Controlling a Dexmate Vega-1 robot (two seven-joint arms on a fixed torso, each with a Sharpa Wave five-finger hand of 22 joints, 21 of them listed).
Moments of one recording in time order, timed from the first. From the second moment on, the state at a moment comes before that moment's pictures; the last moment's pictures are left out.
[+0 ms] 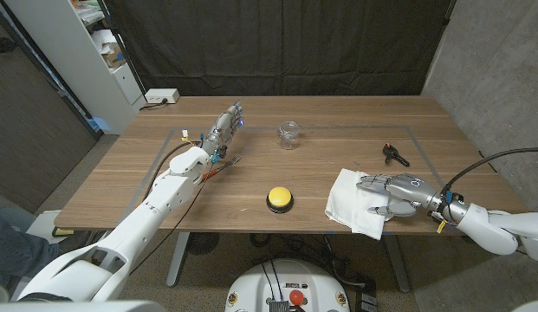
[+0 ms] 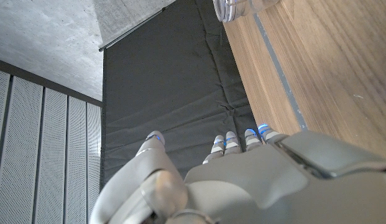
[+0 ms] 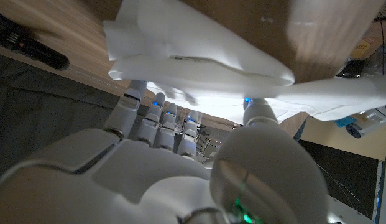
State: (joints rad) left arm 0.78 0.45 0.35 -1.32 -0.57 -0.12 -0.15; left_hand 0.27 0.06 0.26 -0.02 0.20 -0.09 0.09 0.18 0.17 -0.13 0.06 0.20 0.19 -0.17 0.11 0.19 0.18 -0.17 0.07 0.19 0.18; right arm -1.16 -1.24 -0.49 -1.47 -0.74 0.60 -0.63; right_hand 0.64 -0.06 0.33 -0.14 0.36 0.30 -0.11 0.23 0.19 0.27 0.02 0.24 0.21 0.34 -0.03 0.30 0.25 0.73 0.07 0.26 0.17
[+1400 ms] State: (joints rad) left arm 0.76 0.43 0.35 -1.28 -0.56 -0.11 -0.16; left_hand 0.26 0.06 0.25 -0.02 0.20 -0.09 0.09 0.18 0.17 -0.14 0.05 0.20 0.19 -0.17 0.11 0.19 0.18 -0.17 0.07 0.19 0.18; right arm -1.07 -1.17 -0.55 -1.43 -0.82 0.60 -0.71; right_hand 0.87 0.05 0.34 -0.15 0.29 0.70 -0.10 0.29 0.19 0.63 -0.02 0.36 0.24 0.60 -0.05 0.47 0.38 0.94 -0.10 0.26 0.18
